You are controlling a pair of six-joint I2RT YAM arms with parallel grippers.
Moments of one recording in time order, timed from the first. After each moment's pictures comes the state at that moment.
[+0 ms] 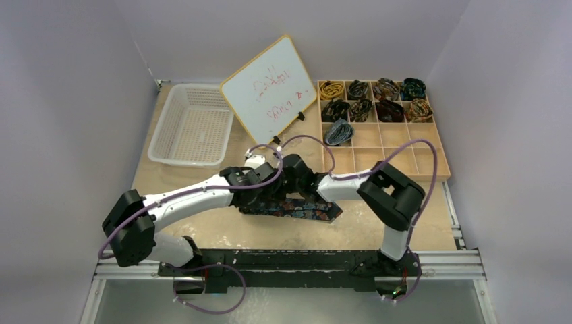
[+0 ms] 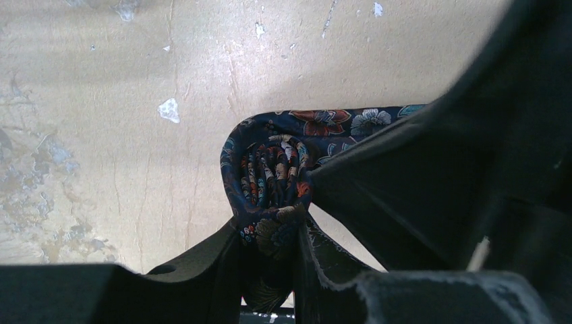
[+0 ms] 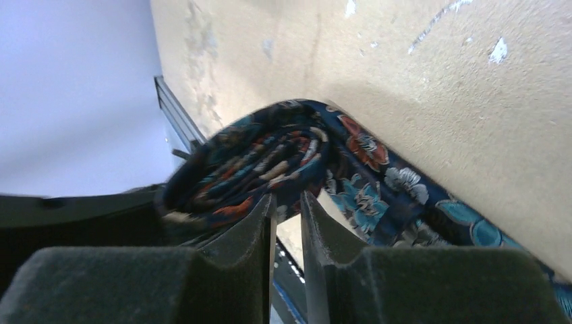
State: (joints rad) left arm -0.93 1.38 0.94 -0.87 -0.47 -0.77; right arm 0.90 1.87 0.90 0.36 -0.40 1.08
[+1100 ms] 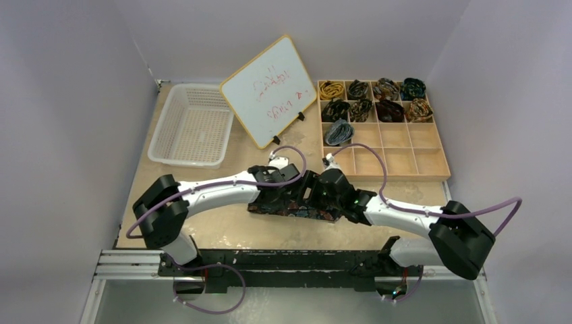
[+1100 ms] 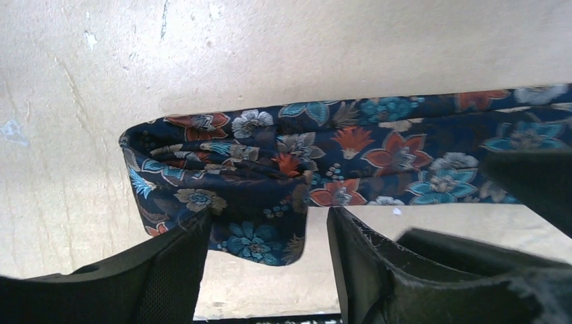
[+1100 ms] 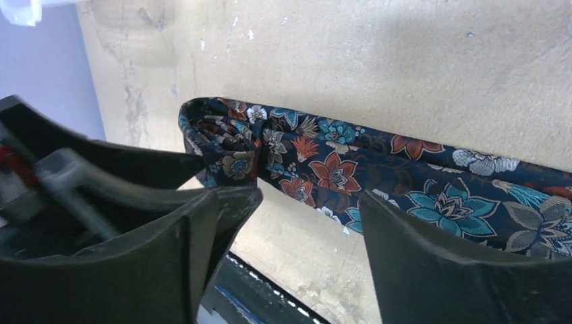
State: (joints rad) left arm -1.03 1.63 1.08 -0.77 -0.36 -0.86; right arm 0.86 1.26 0.51 0.10 -0.01 1.10
